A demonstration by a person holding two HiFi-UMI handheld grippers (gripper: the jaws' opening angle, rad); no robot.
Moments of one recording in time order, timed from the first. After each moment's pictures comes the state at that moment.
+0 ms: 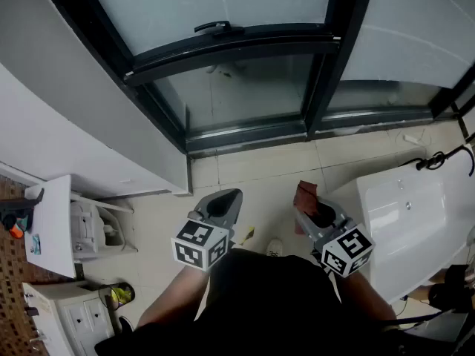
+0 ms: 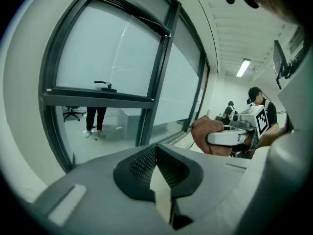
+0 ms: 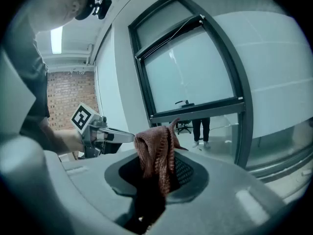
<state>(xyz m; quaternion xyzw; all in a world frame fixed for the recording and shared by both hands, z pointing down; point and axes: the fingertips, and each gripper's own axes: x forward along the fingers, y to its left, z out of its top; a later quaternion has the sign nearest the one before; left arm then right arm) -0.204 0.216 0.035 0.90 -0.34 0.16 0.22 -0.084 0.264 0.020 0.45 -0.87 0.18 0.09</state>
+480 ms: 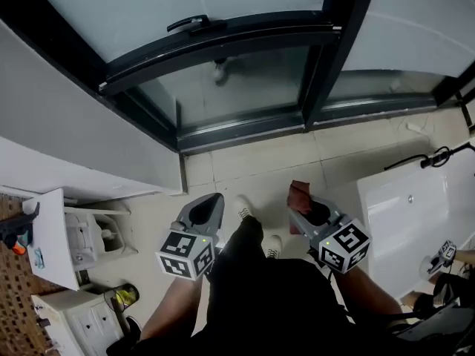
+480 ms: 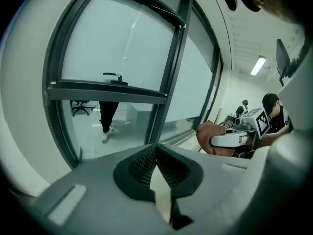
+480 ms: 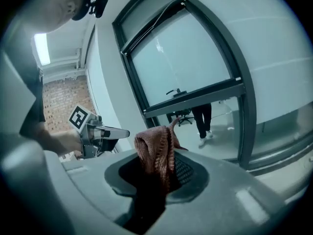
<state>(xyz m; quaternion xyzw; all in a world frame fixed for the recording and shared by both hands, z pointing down) -0.200 0.137 0.067 0.88 -0.39 0.17 0.24 -0.053 0.184 0.066 0.43 -0.86 0.24 0.10</state>
